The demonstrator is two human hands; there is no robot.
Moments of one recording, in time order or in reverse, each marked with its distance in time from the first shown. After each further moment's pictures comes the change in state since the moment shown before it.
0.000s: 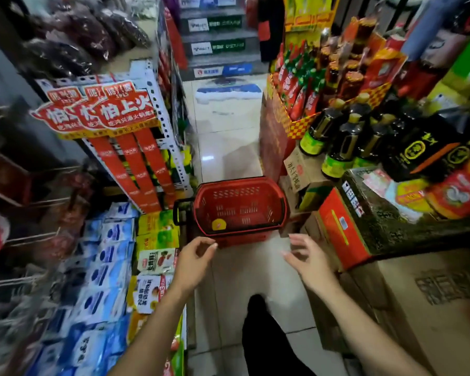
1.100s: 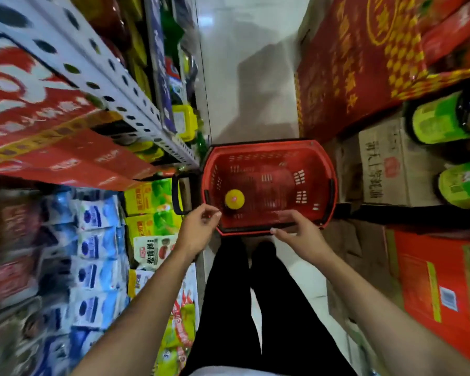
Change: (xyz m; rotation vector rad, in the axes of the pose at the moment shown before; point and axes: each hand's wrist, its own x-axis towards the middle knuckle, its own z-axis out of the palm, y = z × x) left_hand 0.388 -0.101 -0.007 0.071 -0.233 -0.425; right_hand 0.367 0.019 0.163 -0.177 -0.407 0.457
